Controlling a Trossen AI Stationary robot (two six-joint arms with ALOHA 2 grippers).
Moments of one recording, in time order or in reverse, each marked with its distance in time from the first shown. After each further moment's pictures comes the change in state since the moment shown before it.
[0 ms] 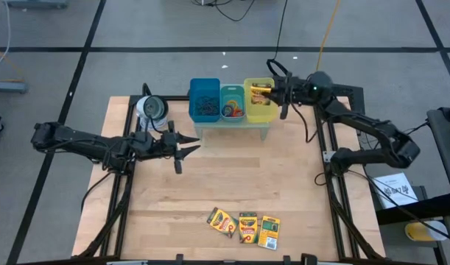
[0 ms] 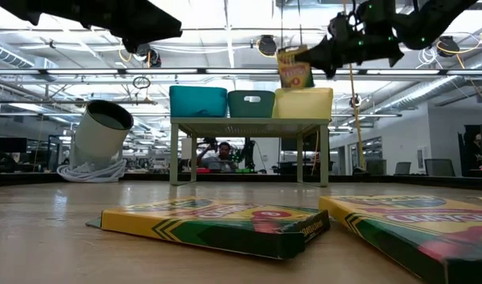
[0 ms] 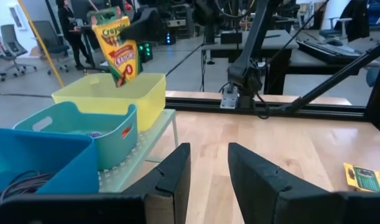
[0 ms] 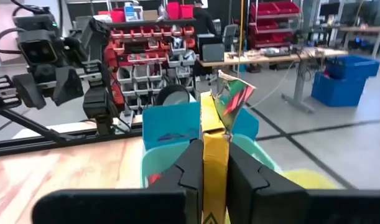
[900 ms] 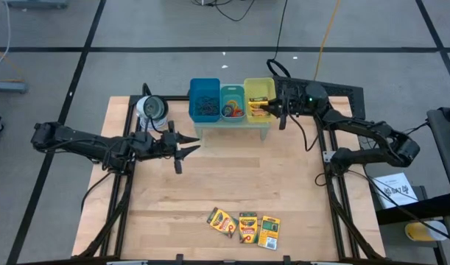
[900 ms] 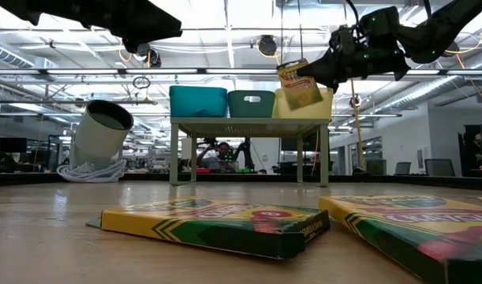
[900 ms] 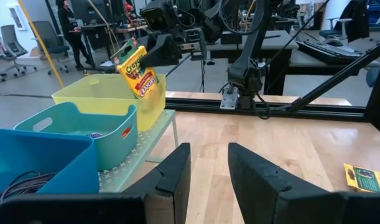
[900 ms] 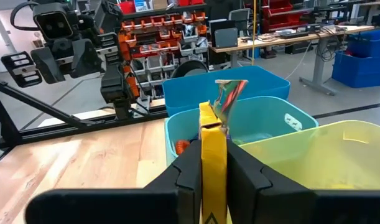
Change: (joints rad) left arm 0.000 0.000 0.001 0.000 0.000 0.001; right arm 0.055 0.005 -0.155 0.111 0.007 0.053
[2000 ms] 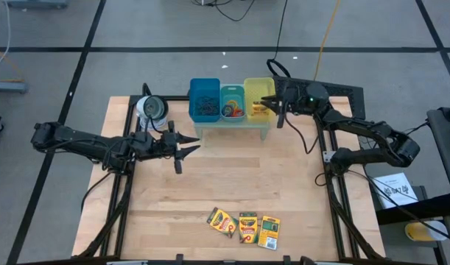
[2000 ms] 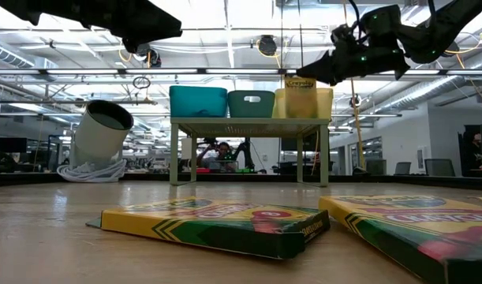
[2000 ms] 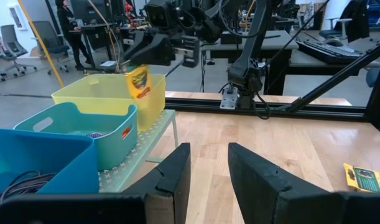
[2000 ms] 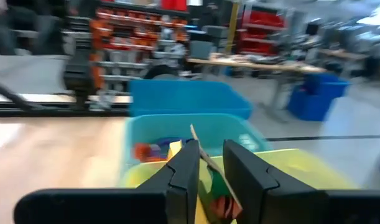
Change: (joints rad) left arm 0.000 0.000 0.000 0.000 0.000 -0.001; right arm 0.000 0.000 0.000 0.038 0.103 -0.208
